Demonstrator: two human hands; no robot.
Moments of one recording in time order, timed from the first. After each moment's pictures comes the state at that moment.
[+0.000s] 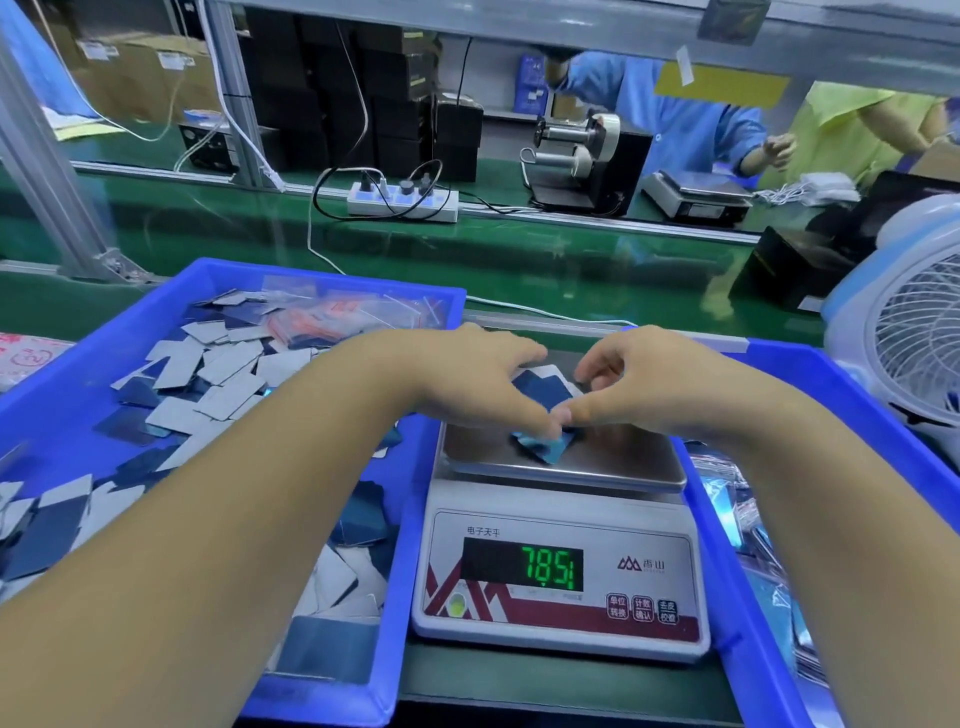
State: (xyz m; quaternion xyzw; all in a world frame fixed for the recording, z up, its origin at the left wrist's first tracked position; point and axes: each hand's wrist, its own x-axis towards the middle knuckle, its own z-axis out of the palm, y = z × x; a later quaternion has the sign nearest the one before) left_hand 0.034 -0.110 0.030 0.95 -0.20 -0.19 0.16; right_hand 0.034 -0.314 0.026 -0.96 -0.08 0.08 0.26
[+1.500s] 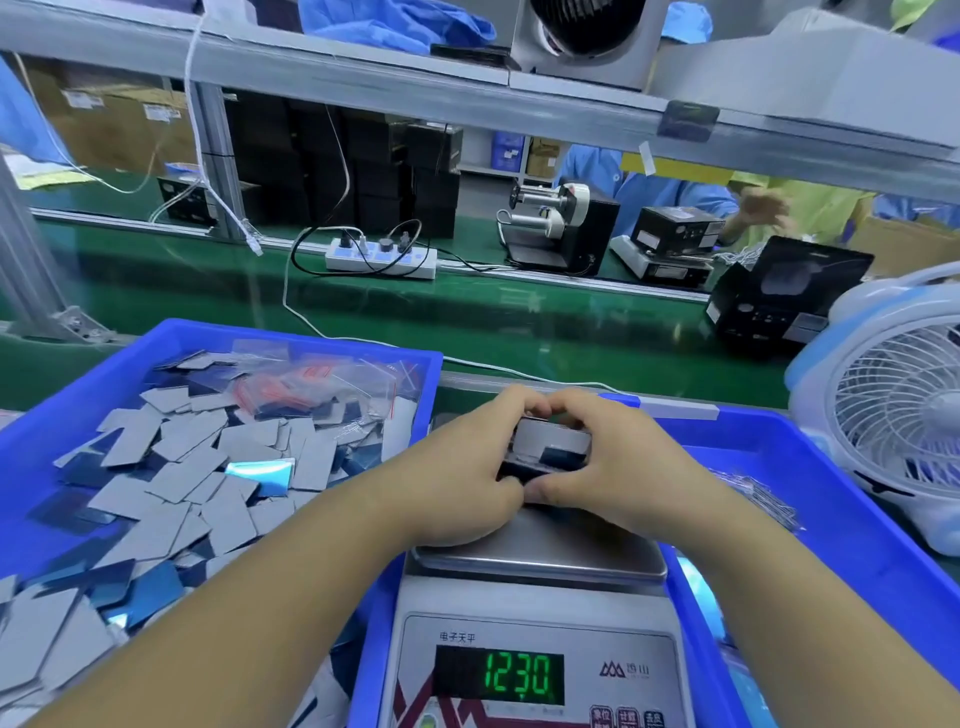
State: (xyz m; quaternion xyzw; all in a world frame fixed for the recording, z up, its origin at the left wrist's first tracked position) left_hand 0.029 -0.122 0.002 0.88 -0.26 -0.05 0.40; right_hand 0.037 -0.308 0.015 -0.94 -0.18 -0.02 0.30
